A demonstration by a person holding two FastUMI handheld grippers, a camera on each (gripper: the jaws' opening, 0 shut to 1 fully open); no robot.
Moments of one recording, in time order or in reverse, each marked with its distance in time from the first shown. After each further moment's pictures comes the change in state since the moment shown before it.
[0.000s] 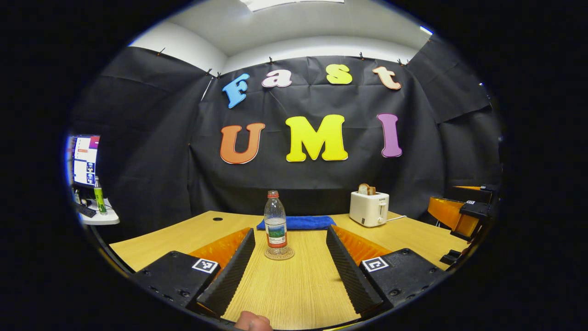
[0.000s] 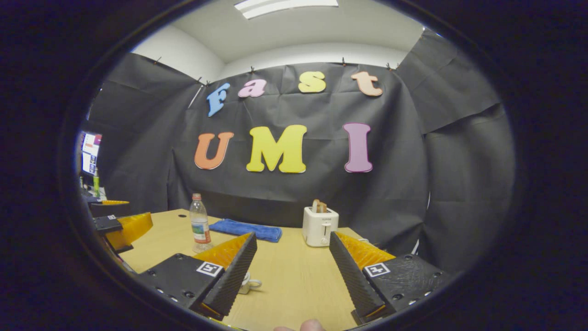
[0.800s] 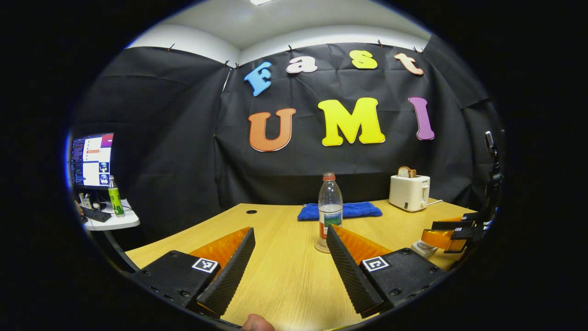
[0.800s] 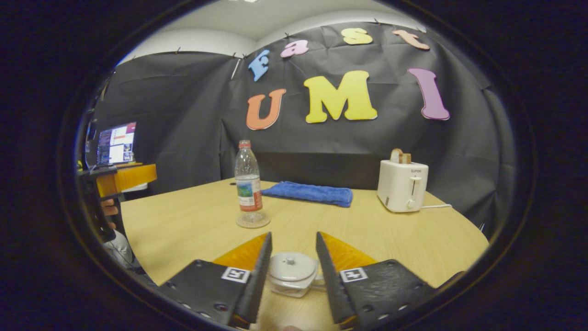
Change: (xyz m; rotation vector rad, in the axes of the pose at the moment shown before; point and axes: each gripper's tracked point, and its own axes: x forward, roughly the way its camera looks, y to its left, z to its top) left arm 0.040 0.101 -0.038 0.026 0.059 0.118; right arm 0.100 0.112 -0.118 0.042 0.210 0.381
